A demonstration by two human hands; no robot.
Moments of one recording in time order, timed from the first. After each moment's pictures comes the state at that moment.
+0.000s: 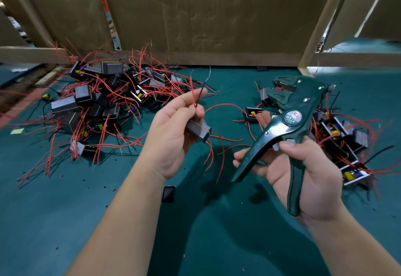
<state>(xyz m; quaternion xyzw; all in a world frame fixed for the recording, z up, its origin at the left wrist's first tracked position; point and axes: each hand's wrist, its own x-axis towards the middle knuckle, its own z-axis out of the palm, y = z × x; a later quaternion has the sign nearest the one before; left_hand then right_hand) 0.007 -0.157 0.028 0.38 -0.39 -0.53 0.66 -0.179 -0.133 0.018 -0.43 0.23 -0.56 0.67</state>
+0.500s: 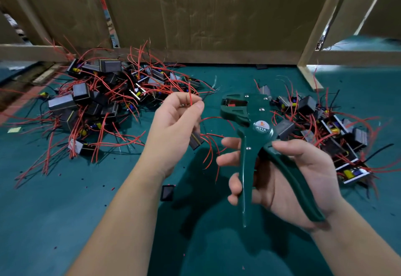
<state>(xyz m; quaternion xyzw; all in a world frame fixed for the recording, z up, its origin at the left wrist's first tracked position) 0.008 -0.153 0.027 0.47 -0.49 -0.39 0.62 -0.183 -0.133 0.031 -0.32 0.13 -0.30 0.89</state>
